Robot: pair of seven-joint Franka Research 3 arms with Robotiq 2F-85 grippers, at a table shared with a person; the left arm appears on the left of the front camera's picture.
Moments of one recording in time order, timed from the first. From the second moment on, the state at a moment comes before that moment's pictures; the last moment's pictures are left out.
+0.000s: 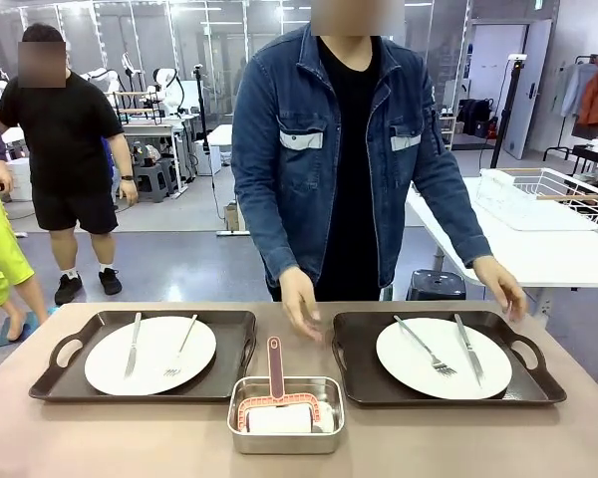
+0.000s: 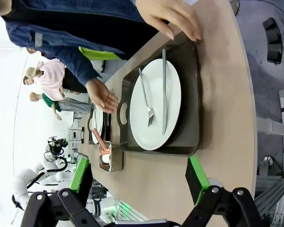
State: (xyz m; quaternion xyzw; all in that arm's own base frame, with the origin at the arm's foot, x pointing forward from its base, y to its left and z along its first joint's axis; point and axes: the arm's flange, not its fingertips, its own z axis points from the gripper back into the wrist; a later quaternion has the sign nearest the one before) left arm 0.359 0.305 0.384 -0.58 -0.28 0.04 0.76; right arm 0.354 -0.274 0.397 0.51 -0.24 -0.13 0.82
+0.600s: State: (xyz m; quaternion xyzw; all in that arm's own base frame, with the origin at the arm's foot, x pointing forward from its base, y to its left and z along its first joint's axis) left arm 0.359 0.305 0.384 -0.58 -0.28 0.04 0.76; right arm 0.354 -0.274 0.397 0.51 -0.24 -0.13 0.82
